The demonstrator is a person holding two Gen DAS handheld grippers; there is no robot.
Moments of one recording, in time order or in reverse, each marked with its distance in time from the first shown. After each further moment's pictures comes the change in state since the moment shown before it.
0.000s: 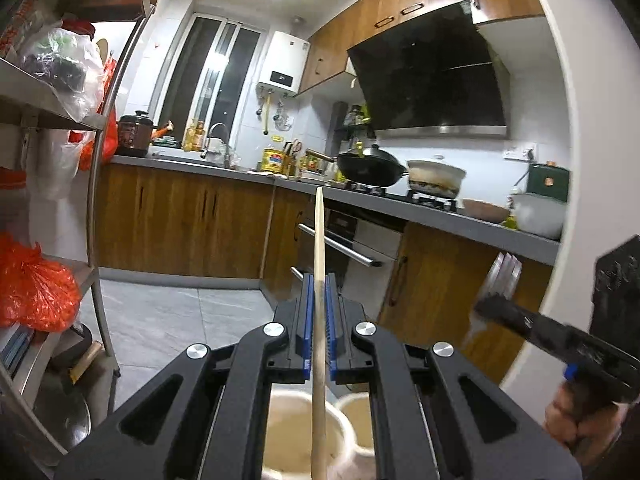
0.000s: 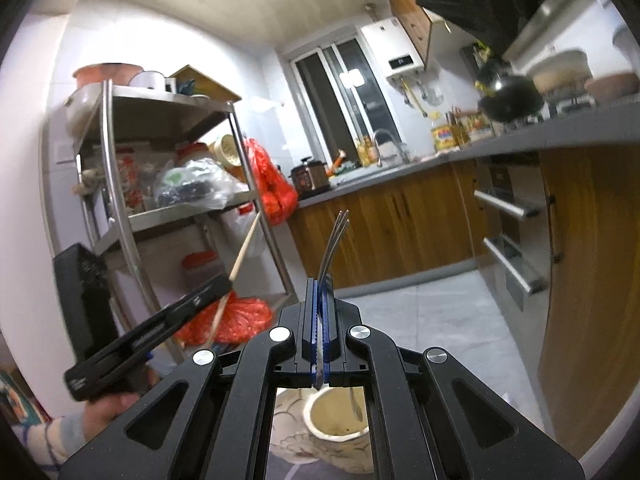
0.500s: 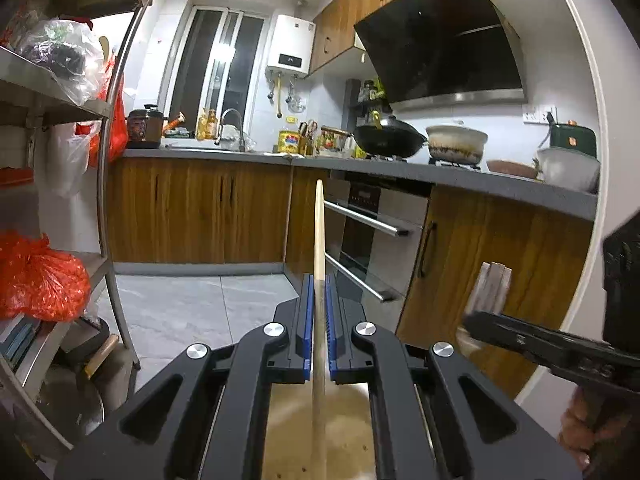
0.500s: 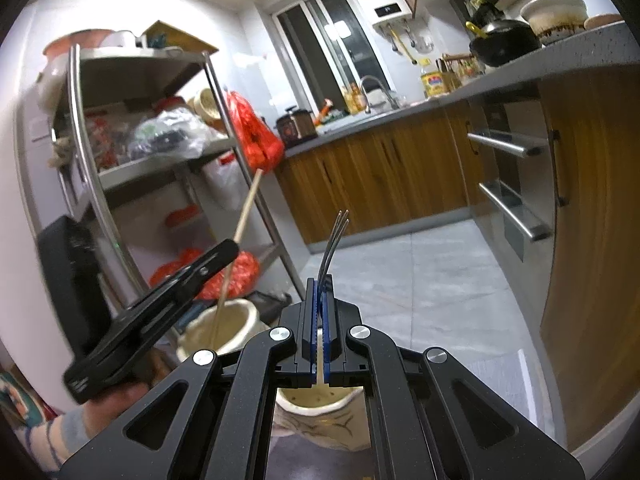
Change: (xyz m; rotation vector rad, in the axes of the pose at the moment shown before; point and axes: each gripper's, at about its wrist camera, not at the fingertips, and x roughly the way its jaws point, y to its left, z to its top) left arm 0.025 0.001 -0.044 0.060 0.071 0.066; right arm 0.042 -0.011 -0.038 0.019 0.185 -0.058
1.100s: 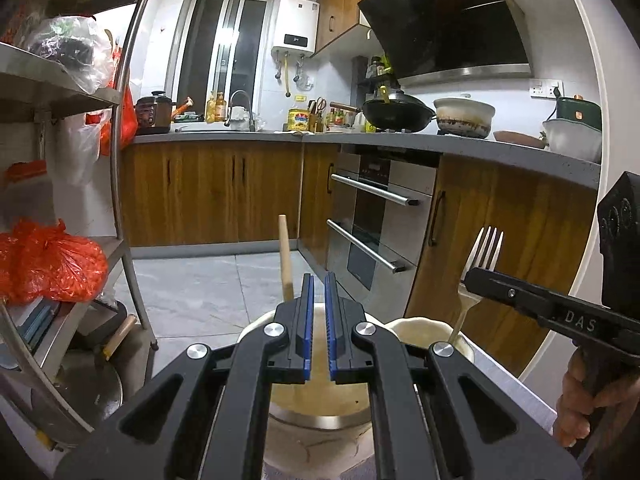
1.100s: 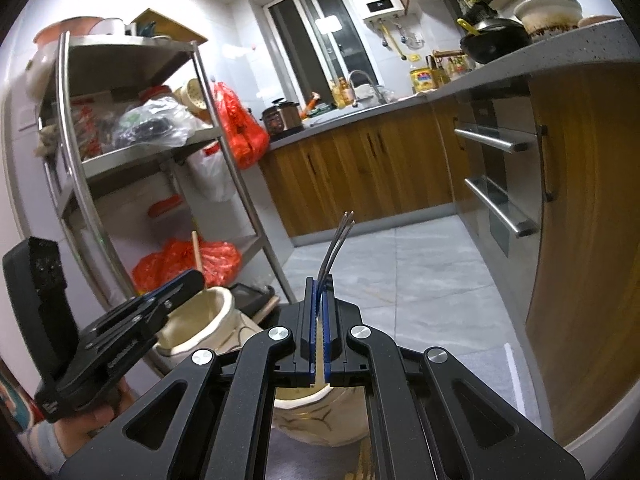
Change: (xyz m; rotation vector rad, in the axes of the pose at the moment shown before) left arm -0.012 -0.002 -0.017 0.027 0.082 0.059; right arm 0.002 -0.010 -0.001 -0.002 0.005 -0.050
